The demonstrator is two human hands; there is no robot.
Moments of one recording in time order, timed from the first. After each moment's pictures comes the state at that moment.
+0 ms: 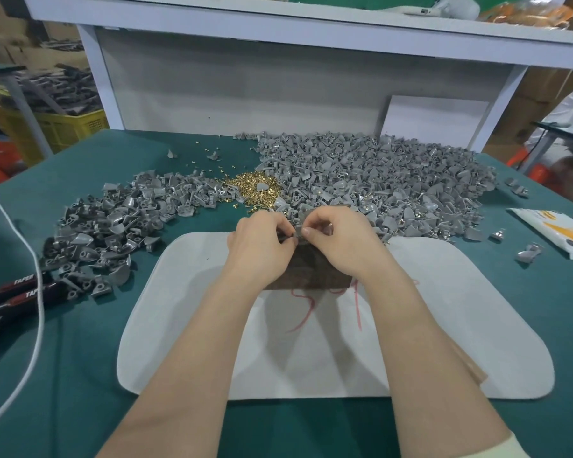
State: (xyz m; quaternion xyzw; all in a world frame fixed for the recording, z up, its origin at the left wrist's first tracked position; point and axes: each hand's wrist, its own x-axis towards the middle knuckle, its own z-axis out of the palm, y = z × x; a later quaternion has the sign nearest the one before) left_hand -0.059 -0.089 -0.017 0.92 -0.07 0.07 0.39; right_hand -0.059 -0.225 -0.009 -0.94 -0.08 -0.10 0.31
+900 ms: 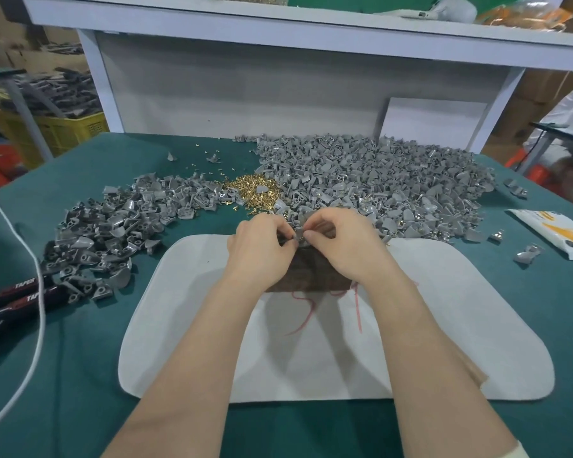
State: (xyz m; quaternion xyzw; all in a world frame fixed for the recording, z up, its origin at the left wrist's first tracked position) left_hand -0.059 -0.090 -0.017 0.92 -0.07 0.07 0.38; right_hand -0.061 -0.226 -0.012 -0.93 -0.06 -0.11 0.35
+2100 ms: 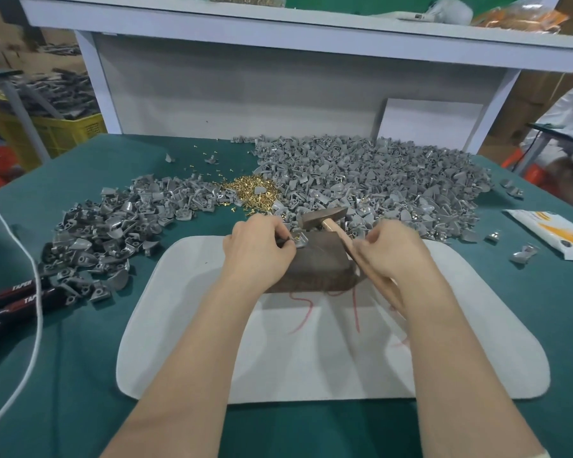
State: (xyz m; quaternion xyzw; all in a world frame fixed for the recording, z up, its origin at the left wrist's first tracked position) left_hand -0.060 -0.090 -0.016 0.93 -0.06 0.07 0.37; right_hand -0.069 -0.269 -0.007 -0.96 0.18 -0.07 0.19
